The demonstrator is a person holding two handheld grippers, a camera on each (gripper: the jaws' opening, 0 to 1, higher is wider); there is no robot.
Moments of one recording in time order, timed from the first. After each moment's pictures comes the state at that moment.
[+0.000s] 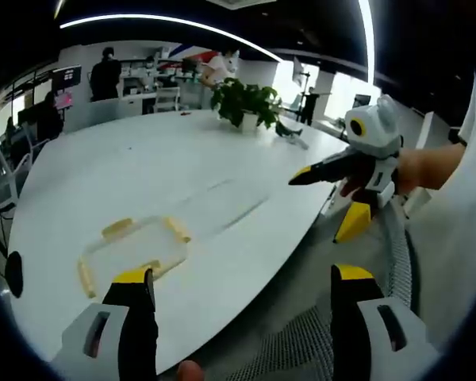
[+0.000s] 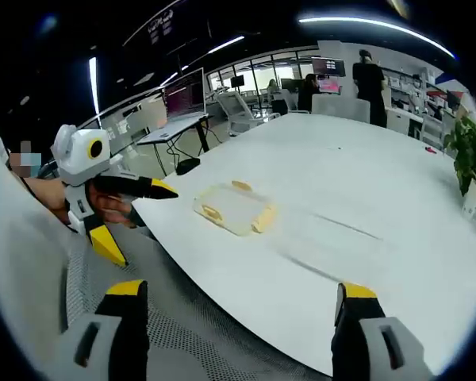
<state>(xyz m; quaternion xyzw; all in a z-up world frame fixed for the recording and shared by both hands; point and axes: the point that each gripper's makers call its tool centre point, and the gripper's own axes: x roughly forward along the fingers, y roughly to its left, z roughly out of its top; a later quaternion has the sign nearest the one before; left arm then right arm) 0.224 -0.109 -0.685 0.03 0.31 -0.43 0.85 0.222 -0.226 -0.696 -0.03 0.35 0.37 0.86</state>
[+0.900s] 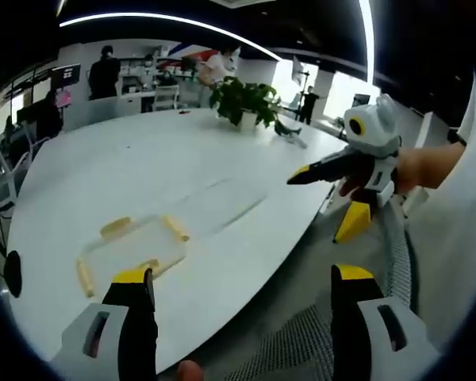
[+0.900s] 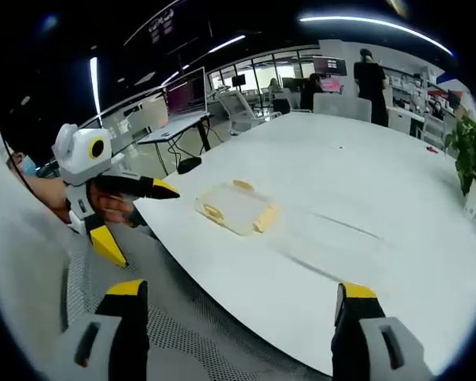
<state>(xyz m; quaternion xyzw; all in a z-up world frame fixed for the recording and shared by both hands) 0.224 -0.109 -0.686 0.03 0.31 -0.44 0.84 0.221 -0.225 -0.697 -0.03 0.36 0.37 0.86</state>
